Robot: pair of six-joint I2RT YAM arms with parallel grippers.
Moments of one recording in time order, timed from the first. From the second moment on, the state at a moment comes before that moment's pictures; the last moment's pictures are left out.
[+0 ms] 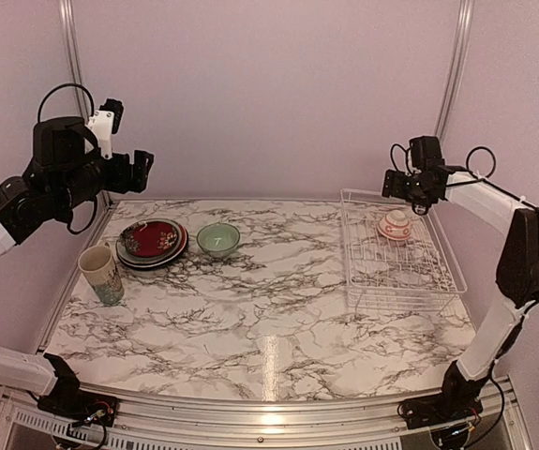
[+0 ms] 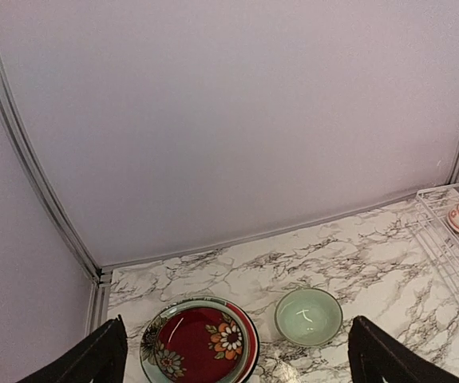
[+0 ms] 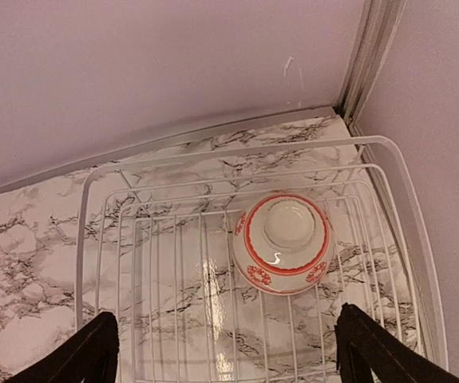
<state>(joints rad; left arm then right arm) -0.64 1.12 1.32 -0.43 -0.44 -0.01 0.15 1.69 1.48 -0.43 0.16 0.28</state>
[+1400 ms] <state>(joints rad) -0.60 1.05 1.16 -0.32 -0.48 0.06 0.02 2.22 1.84 -0.49 0.22 0.23</state>
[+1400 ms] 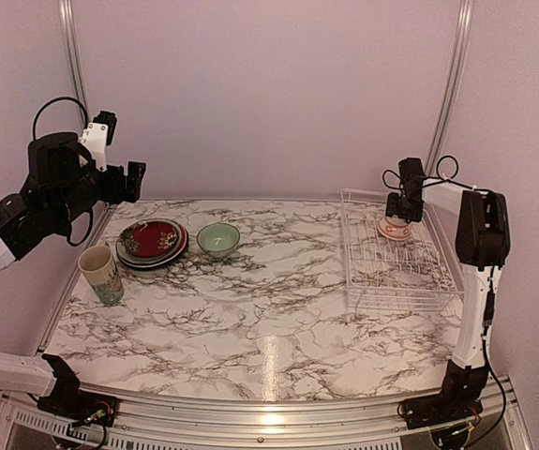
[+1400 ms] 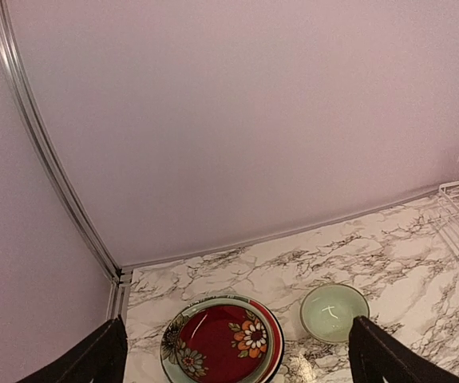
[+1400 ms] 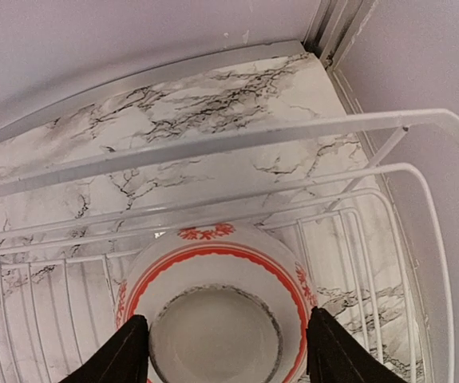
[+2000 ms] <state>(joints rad) -0.60 1.05 1.16 -0.32 -0.47 0.05 0.02 2.22 1.81 -0.47 0.20 0.23</state>
